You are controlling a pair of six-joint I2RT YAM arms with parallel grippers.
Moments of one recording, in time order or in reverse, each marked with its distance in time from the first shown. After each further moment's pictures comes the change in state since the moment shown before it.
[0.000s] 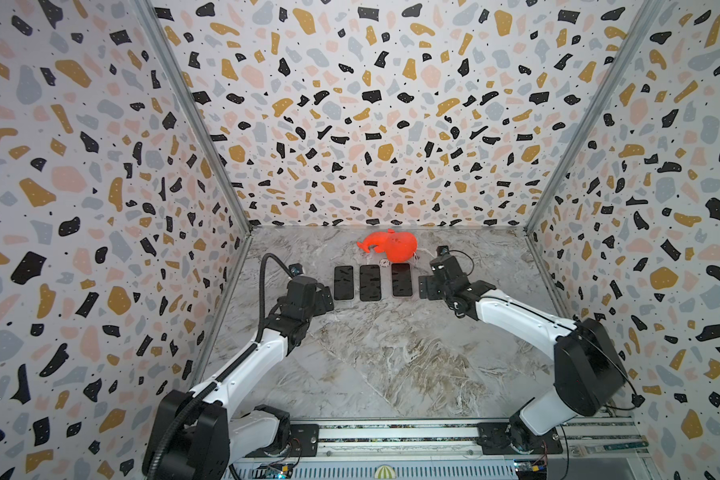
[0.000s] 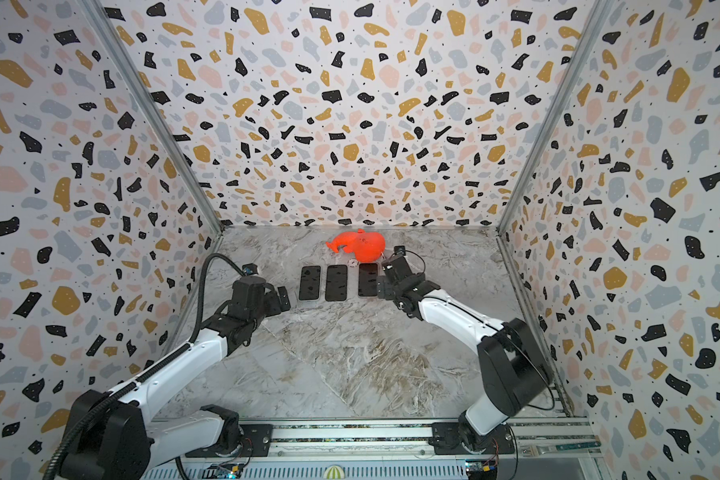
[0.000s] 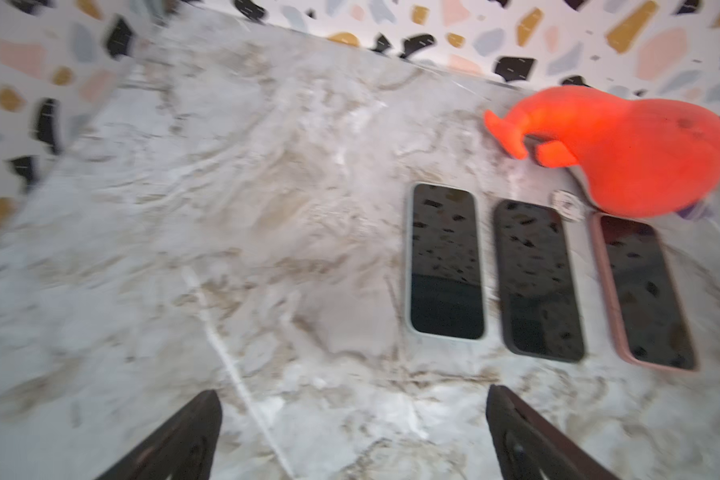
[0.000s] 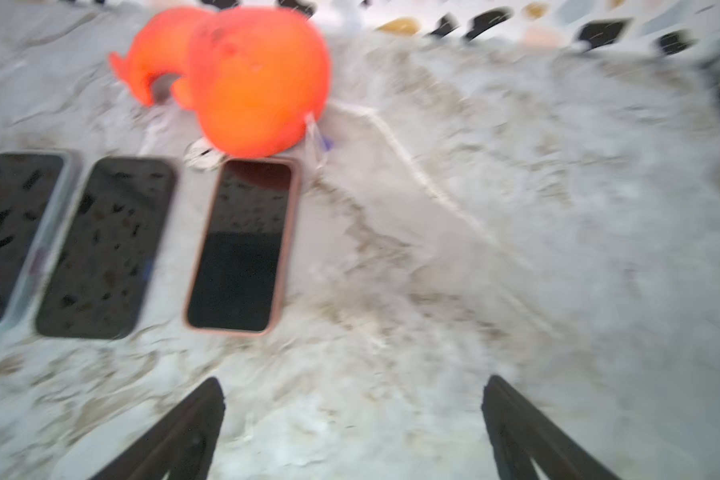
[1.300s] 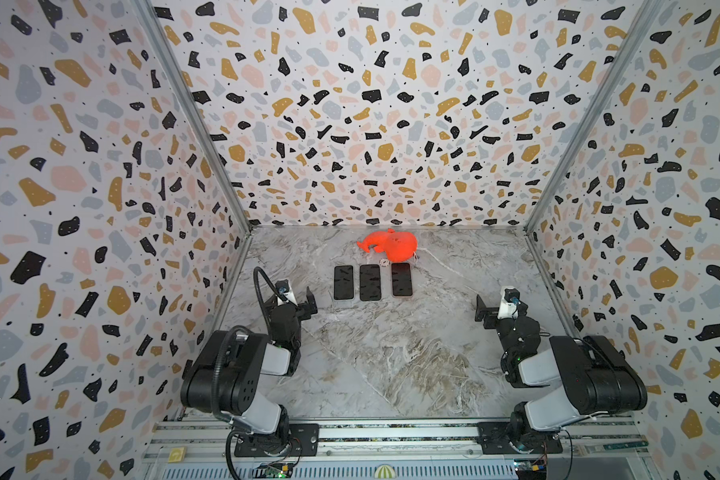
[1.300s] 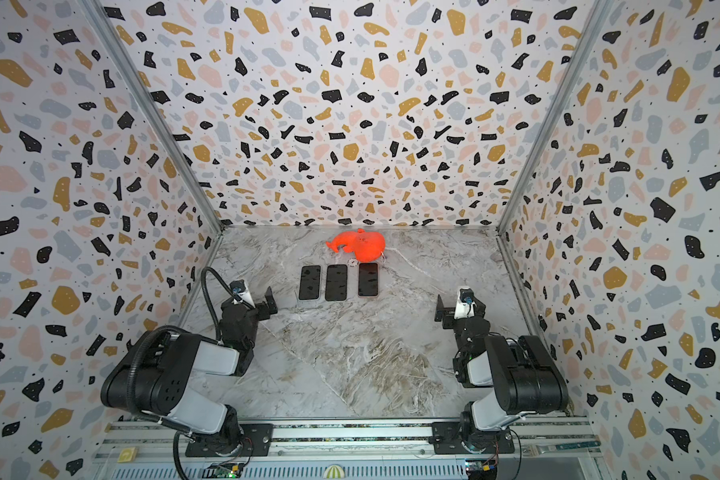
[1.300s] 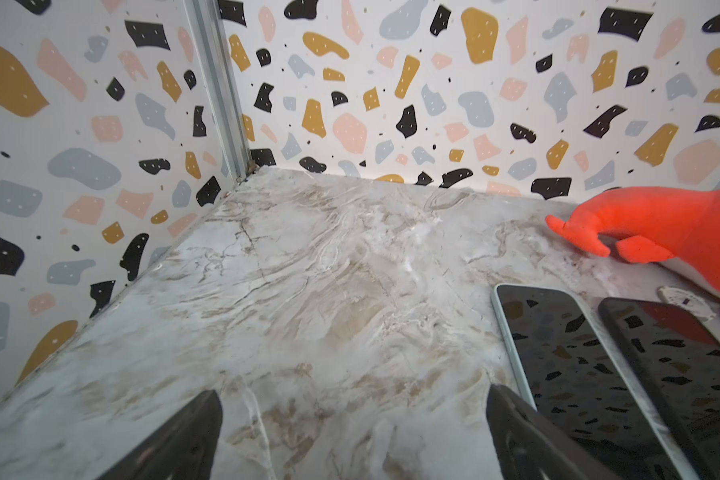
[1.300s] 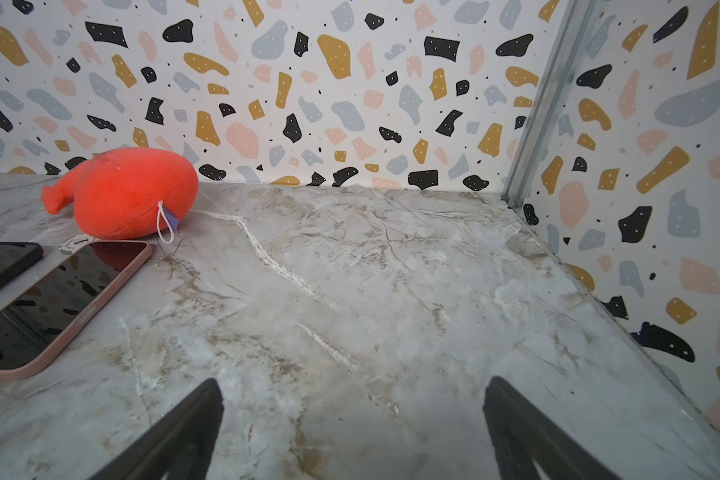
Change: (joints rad) left arm 0.209 0.353 -0.392 1.218 0.107 0.291; right arm -0.517 0.025 -0.856 1.489 -0.457 -0.317
